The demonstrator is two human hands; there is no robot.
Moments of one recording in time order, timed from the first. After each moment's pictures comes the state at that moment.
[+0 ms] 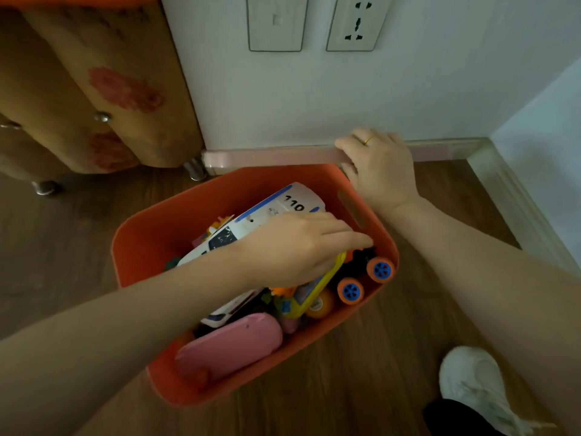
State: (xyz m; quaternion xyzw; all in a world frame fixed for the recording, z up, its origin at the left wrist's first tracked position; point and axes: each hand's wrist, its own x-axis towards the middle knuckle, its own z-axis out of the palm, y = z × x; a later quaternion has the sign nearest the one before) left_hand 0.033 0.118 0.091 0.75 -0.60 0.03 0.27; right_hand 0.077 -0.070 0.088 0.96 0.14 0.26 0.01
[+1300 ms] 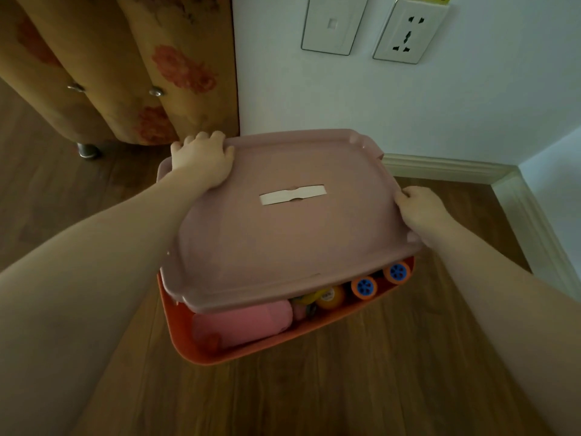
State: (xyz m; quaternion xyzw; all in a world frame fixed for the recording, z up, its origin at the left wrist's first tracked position) left_hand 0.130 0.225 0.050 0.99 0.02 -0.07 0.10; right_hand 0.057 -0.095 0.069 0.93 -0.25 -0.12 -0.25
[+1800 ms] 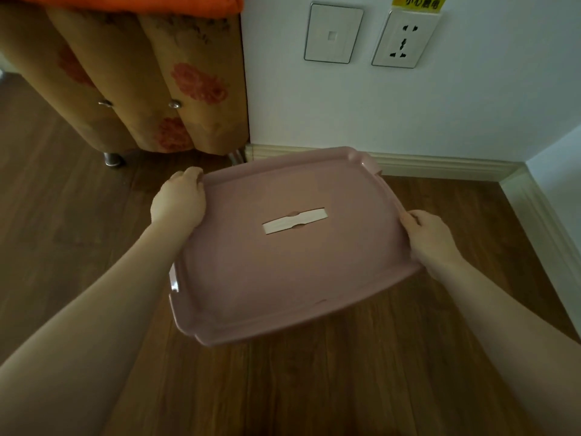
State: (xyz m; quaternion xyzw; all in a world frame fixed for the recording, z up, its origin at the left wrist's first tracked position) left_hand 0.050 0.259 0.059 0.97 0.10 -0.02 0.22; right_hand -0.005 -0.089 0.064 0.92 -0.23 -0.07 -0.32
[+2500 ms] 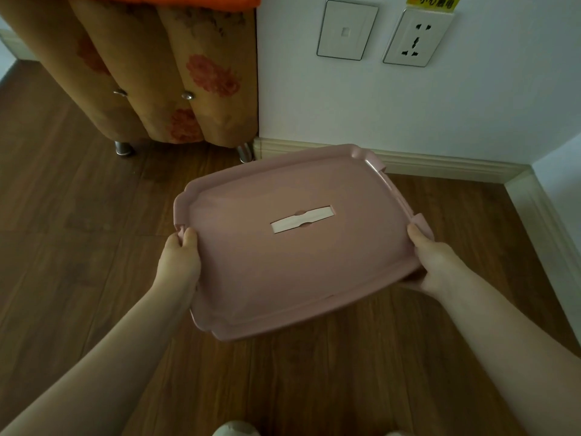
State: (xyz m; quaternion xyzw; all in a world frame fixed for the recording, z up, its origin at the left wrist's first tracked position) left_hand -0.048 0.250 0.049 0.76 0.38 -0.08 0.52; right_hand -0.033 -0.072 0.078 0.63 -0.48 -0.12 -0.59
